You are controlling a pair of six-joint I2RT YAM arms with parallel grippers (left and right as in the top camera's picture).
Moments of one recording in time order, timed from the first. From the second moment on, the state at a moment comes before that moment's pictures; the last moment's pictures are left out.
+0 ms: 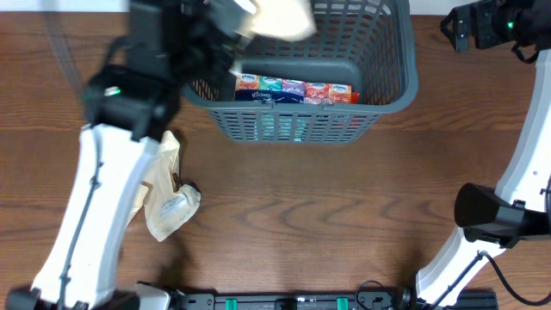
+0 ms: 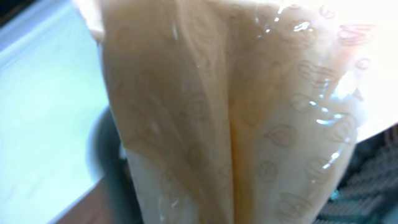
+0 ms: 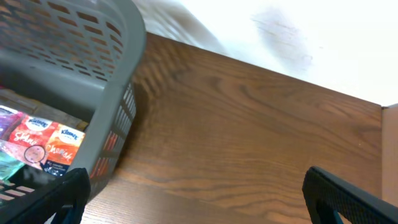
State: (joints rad) left arm -0.33 1.55 1.78 -0.78 0.17 0.50; right arm -0.21 2.02 2.59 -1.42 -0.21 -0.40
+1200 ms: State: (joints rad) left arm -0.30 1.61 1.79 -0.73 0.10 0.79; right arm -0.30 2.02 2.59 -1.44 -0.21 -0.40
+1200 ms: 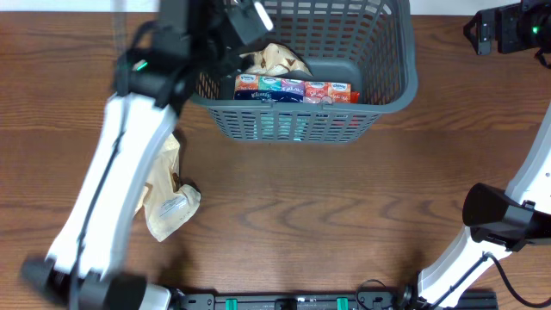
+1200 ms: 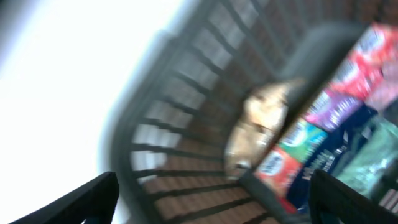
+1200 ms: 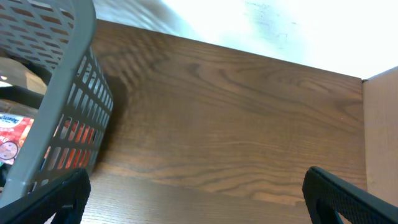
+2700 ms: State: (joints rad) left arm 0.09 1.07 0.77 -0.69 -0.07 -0.30; right arm -0.30 2.02 2.59 -1.46 -0.23 -0.40
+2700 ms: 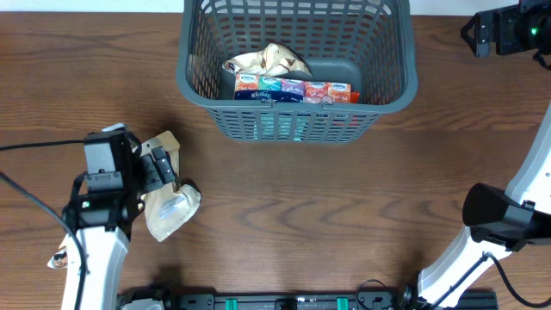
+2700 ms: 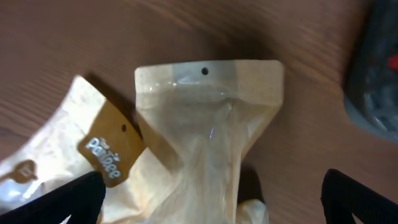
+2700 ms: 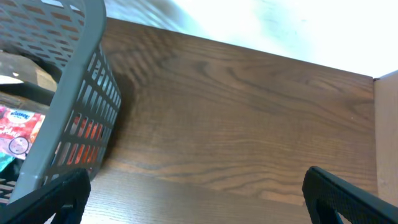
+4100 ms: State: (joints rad) left arm -0.08 1.27 0.76 -0.76 -0.11 -0.49; right arm -0.30 2.02 2.59 -1.47 -0.25 -0.40
